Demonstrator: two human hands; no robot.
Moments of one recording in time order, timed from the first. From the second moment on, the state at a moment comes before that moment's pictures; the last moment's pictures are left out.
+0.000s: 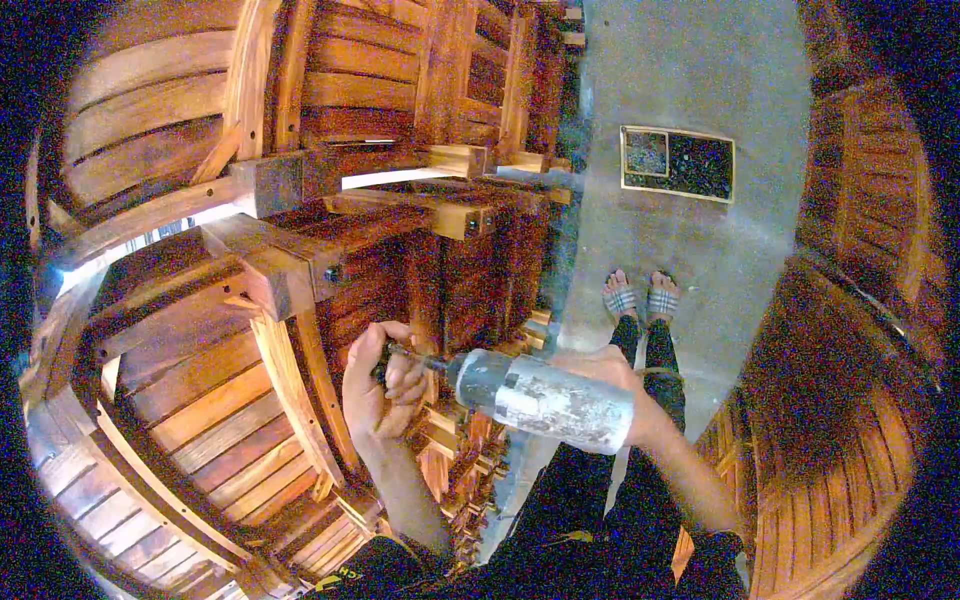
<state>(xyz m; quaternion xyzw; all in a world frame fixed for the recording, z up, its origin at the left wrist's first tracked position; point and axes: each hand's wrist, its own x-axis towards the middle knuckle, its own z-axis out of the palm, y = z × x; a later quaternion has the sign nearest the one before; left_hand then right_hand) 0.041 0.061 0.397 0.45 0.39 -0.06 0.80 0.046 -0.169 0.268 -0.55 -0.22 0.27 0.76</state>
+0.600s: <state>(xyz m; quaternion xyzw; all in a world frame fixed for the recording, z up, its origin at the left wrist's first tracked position) 0.063 0.079 0.393 0.27 0.28 0.12 0.91 0.082 -0.096 0.295 -0.51 -0.24 0.18 0.81</state>
